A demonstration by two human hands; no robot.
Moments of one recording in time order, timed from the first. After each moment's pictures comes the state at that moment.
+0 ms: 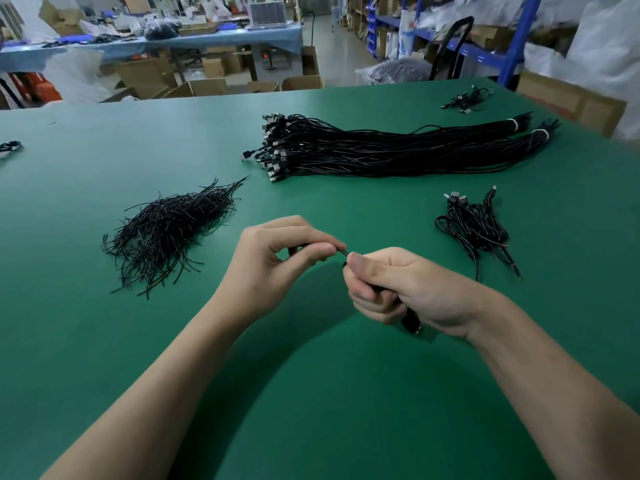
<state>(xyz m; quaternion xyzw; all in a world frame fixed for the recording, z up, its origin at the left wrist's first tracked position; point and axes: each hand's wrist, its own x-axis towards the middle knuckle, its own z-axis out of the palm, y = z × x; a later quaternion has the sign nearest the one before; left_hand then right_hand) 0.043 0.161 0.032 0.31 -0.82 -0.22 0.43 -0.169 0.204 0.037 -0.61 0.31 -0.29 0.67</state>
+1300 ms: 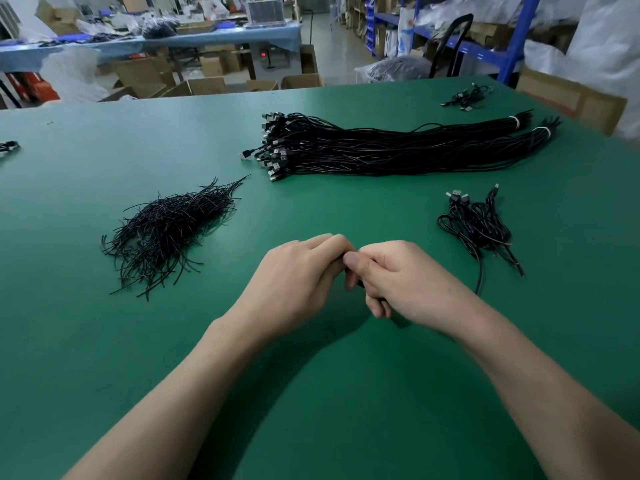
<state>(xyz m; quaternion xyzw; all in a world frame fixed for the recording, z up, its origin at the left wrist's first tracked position) 0.024 0.173 0.027 0.36 -0.89 -0.07 0.28 -0.162 0.198 0.024 -0.69 0.52 -0.31 0.39</state>
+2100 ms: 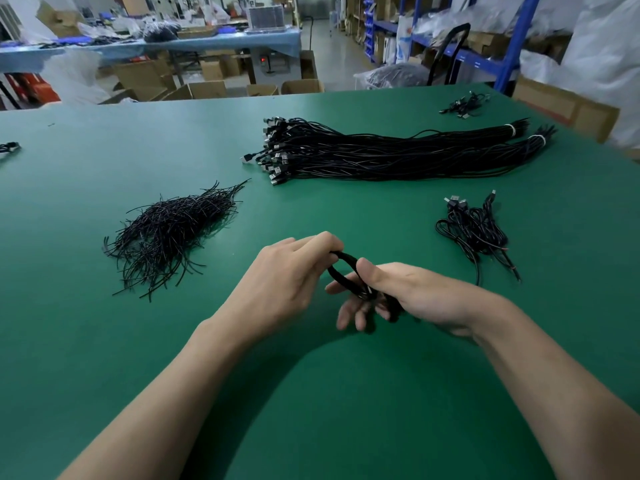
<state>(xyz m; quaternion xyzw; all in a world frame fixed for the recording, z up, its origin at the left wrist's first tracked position) 0.038 0.171 0.027 0.32 -0.88 -0.04 0.35 -0.178 0.195 0.018 -0.66 0.43 -0.22 0.58</state>
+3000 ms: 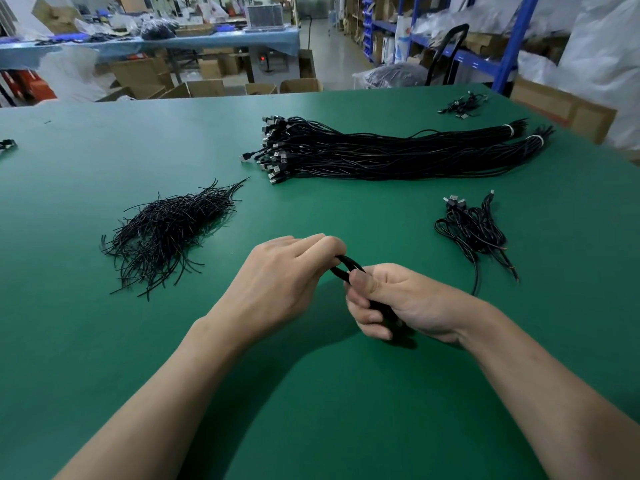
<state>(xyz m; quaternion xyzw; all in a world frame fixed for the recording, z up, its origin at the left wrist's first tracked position) 0.041 0.172 0.032 0.29 -0.90 0.05 0.31 -0.166 0.201 0.017 -0.59 0.34 -0.27 0.68</state>
